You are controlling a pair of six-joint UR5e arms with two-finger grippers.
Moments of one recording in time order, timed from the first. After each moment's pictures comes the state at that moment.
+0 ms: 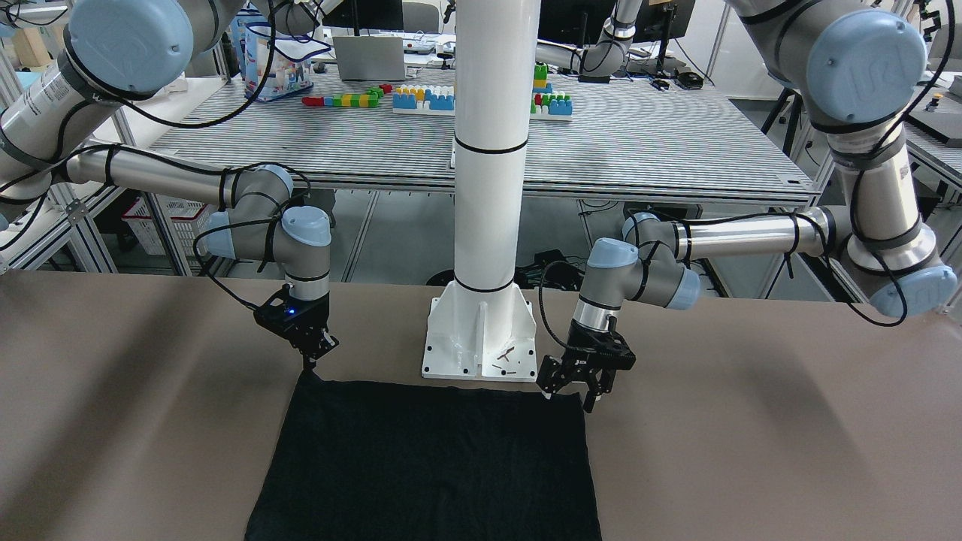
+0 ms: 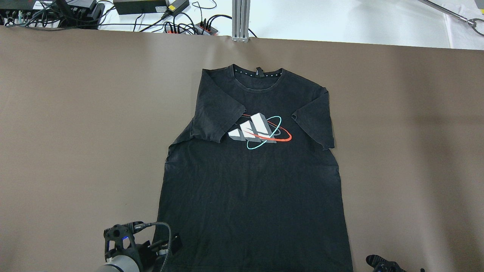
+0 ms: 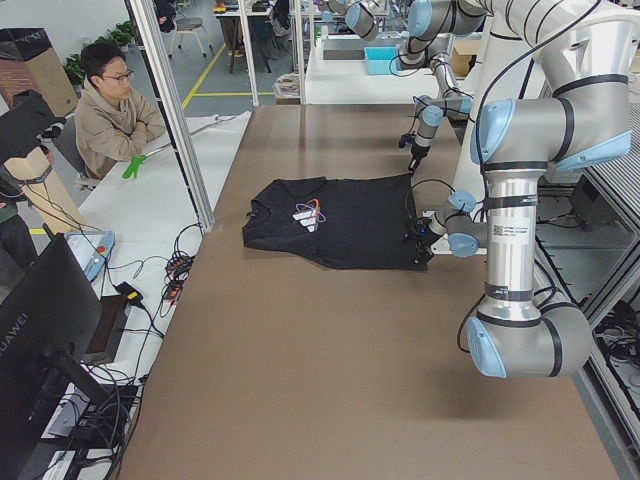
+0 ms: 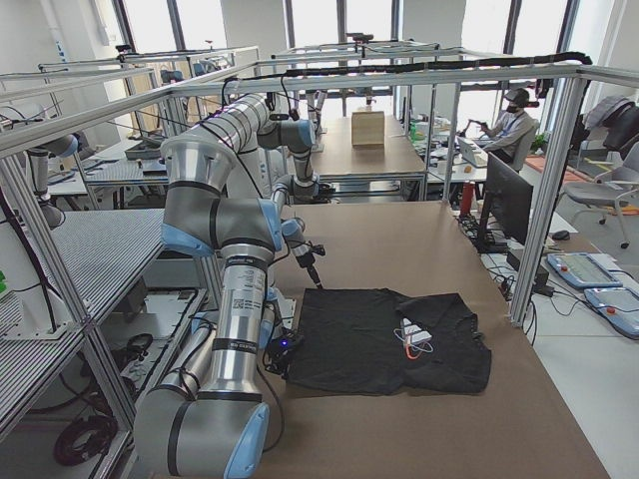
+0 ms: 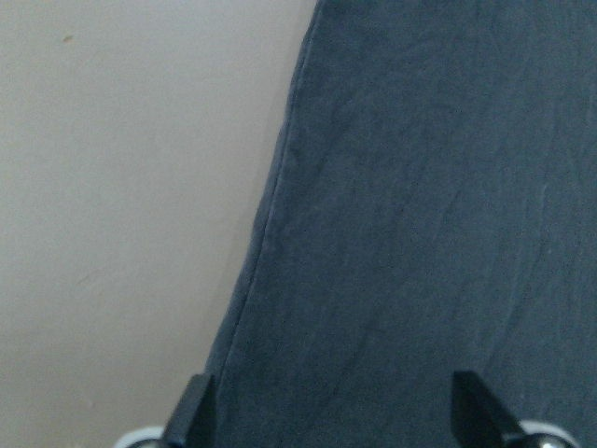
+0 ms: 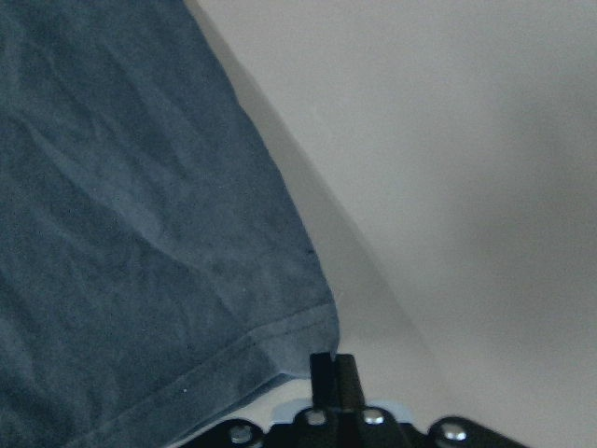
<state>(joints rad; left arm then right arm) 0.00 -1.71 -2.07 -1.91 -1.12 -1.85 -0.04 -1.73 2.29 -1.46 1.38 2.13</state>
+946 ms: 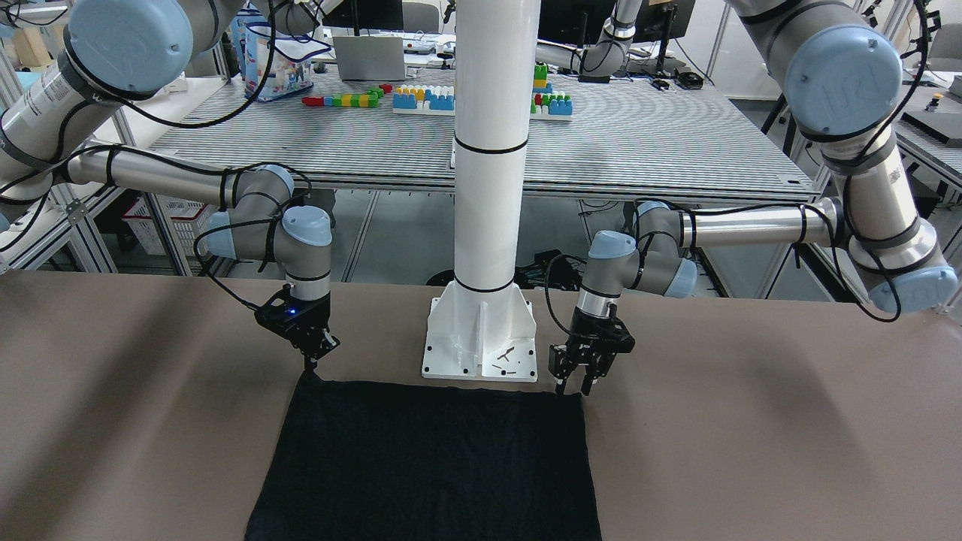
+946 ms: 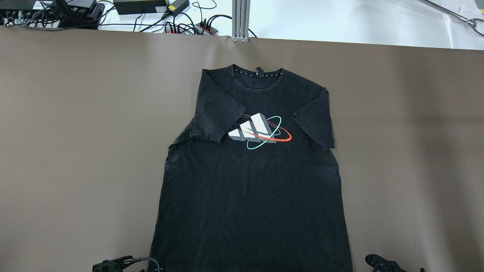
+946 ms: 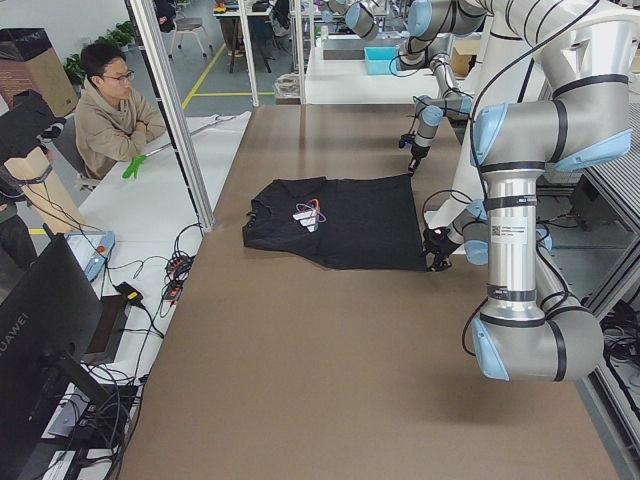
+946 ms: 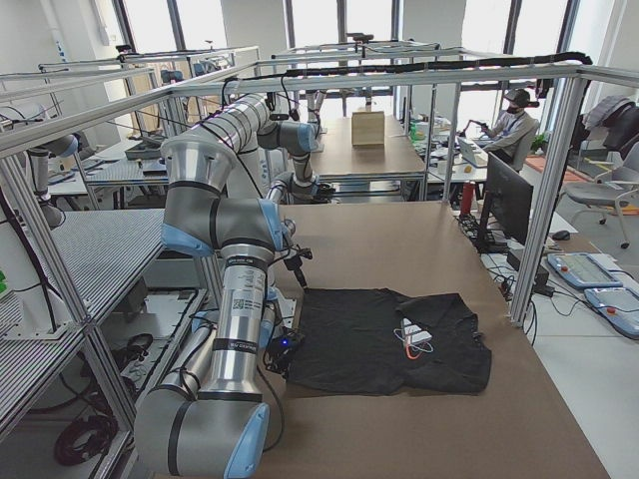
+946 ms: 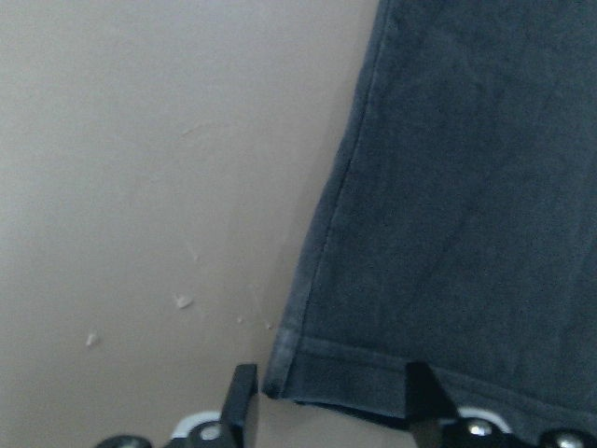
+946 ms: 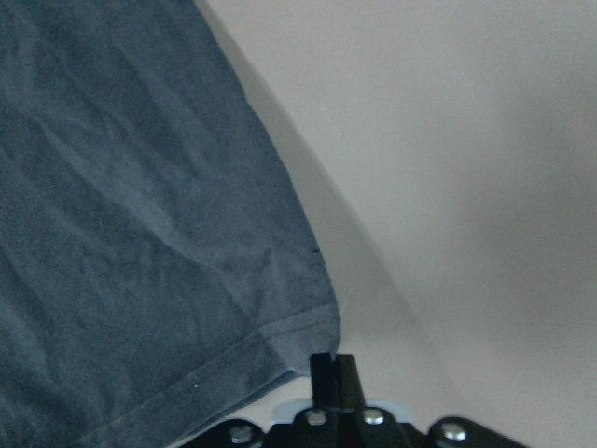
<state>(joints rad) 0.12 -1.66 -2.07 -1.90 -1.06 -1.95 -0.04 -1.73 2.29 -1.46 1.38 2.13</state>
